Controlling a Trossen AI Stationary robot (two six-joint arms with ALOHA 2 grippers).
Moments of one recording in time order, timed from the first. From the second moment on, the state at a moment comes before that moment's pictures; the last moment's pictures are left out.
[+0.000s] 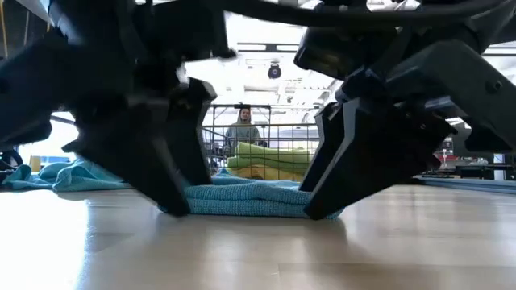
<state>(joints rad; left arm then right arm) -0.42 1.99 1.22 -0.43 -0.41 -0.29 0.51 1.98 1.08 -0.02 0.33 0.32</state>
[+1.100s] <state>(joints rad) -0.41 2.02 1.22 -0.44 -0.48 -0.31 0.51 2.03 1.08 -0.03 0.40 0.28</state>
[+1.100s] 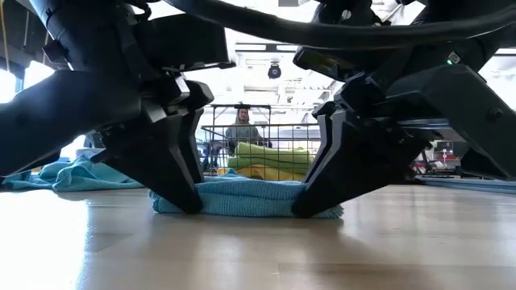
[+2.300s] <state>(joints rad) -0.05 1.72 1.34 -0.55 -0.69 0.45 0.10 1.51 1.08 -0.48 0.38 -0.02</state>
